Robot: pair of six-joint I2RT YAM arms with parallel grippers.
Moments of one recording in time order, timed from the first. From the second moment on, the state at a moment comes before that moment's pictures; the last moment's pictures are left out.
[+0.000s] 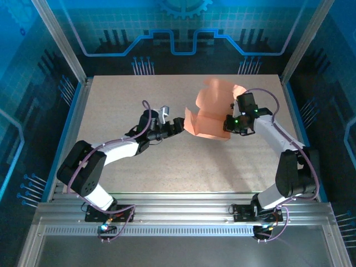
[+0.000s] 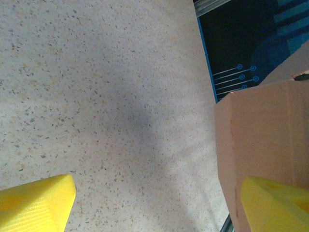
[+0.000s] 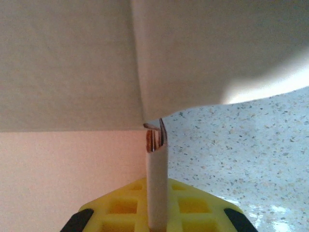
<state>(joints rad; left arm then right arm) -0.49 1.59 0.80 0.36 0.41 -0.90 0.18 1.53 1.13 -0.71 -0.21 0.35</state>
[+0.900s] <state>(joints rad) -0.51 1.63 0.80 0.37 0.46 -0.93 0.38 1.69 1.29 -0.80 0.10 0.36</state>
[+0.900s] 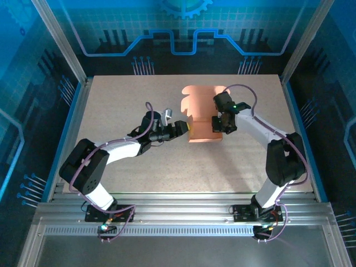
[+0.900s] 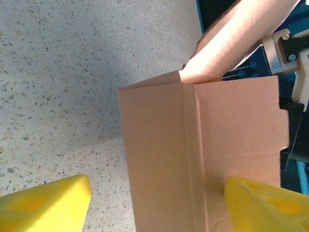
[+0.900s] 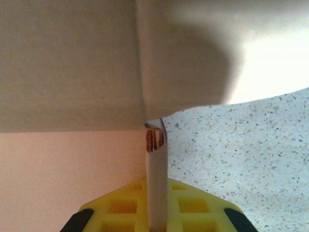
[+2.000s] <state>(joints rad) -0.51 1.74 0.88 0.17 0.35 -0.95 0.66 1.84 1.48 -1.06 0.52 0.72</state>
